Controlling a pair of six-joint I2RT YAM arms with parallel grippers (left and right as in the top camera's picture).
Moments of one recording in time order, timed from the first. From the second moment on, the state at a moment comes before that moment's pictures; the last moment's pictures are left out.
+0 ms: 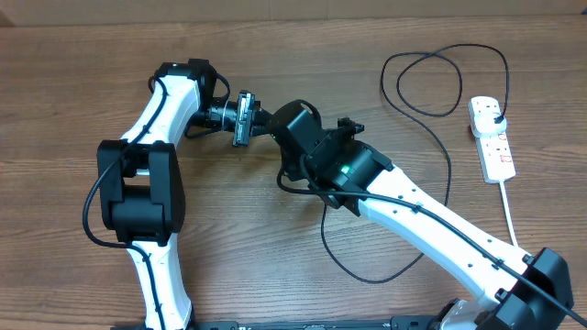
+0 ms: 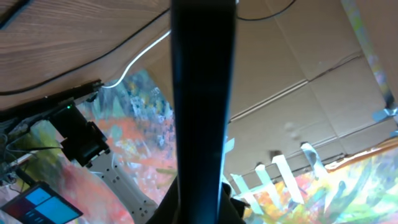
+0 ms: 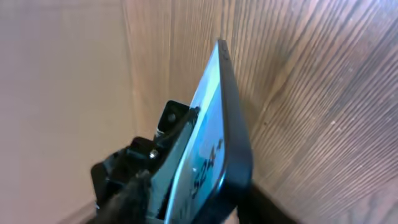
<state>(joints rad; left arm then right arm) -0.09 2.20 1.72 -1.29 1.39 -0.75 0.82 1.63 1.42 -0.64 0.28 2.04</state>
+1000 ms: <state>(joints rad) -0.07 1.89 1.72 -1.16 0.53 -0.35 0.28 1.97 1.44 -1.07 -0.37 0.49</state>
